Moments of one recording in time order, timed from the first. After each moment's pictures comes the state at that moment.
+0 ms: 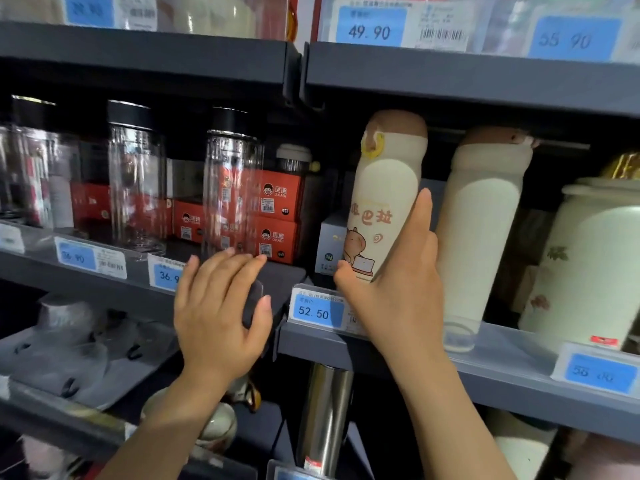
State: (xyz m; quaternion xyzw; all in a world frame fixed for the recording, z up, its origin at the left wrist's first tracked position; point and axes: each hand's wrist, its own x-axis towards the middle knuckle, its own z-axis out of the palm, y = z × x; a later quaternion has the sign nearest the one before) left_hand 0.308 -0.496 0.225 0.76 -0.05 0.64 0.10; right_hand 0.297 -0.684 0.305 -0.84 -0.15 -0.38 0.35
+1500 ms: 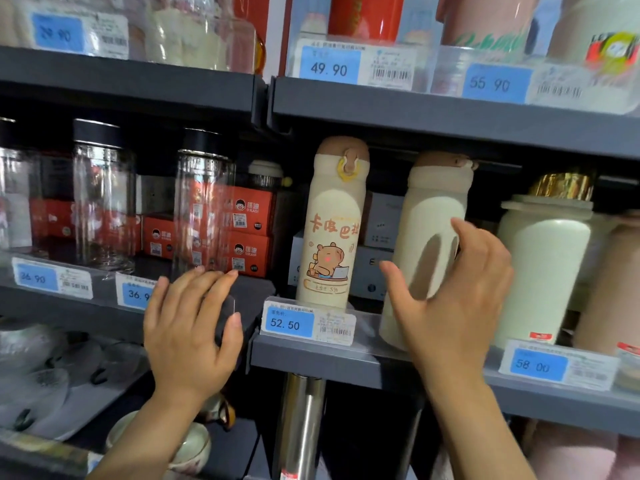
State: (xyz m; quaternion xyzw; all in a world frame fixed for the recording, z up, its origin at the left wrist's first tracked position) left_hand 0.307 -0.497 0.223 0.76 -0.05 0.64 0.10; right_hand 0.291 -0.746 0.304 -0.73 -0.08 -0.63 0.26
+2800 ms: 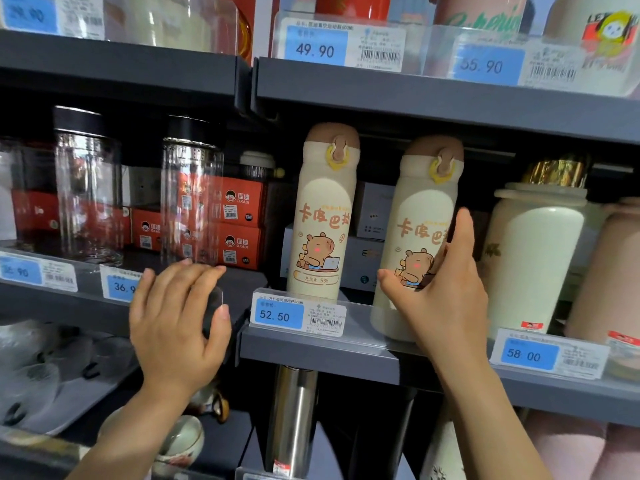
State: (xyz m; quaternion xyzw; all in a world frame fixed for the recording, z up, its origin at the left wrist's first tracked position) left_hand 0.308 -0.498 0.222 0.75 -0.04 0.65 0.10; right_hand 0.293 -0.765 0.307 -0.84 -0.07 -0.42 0.35
